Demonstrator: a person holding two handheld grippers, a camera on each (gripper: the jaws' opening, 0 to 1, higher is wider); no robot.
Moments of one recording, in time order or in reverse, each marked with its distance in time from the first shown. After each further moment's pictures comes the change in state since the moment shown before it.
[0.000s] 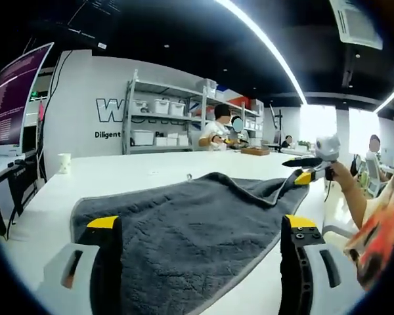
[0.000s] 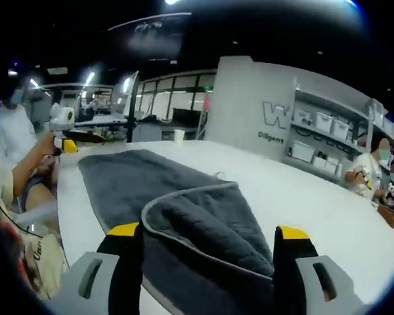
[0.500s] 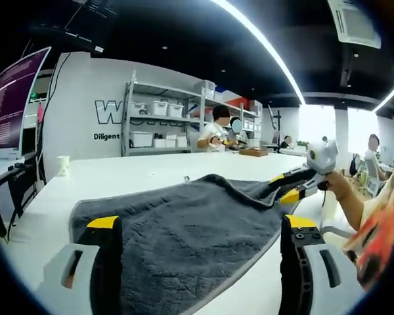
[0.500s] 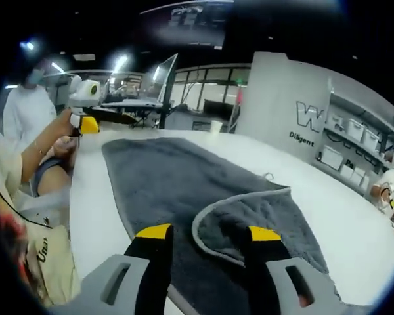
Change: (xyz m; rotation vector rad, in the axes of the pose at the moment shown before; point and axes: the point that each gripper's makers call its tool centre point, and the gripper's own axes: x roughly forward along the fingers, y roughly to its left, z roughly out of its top) left arm -0.002 -0.009 0.004 0.010 -0.008 -0.004; right arm 0.049 0.071 -0.005 -0.071 0.062 0.141
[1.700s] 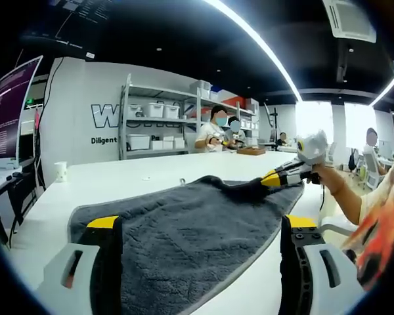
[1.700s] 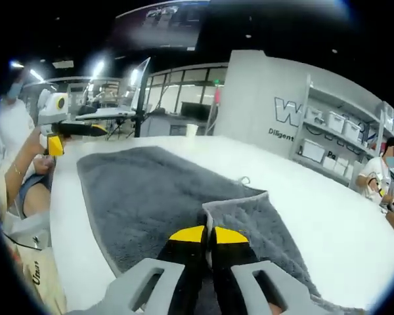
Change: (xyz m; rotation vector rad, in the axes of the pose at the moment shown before) left arm 0.002 -0.008 0.008 0.031 -0.002 -0.011; right arm -0.011 -0.062 0.027 0.082 -0.039 -0.170
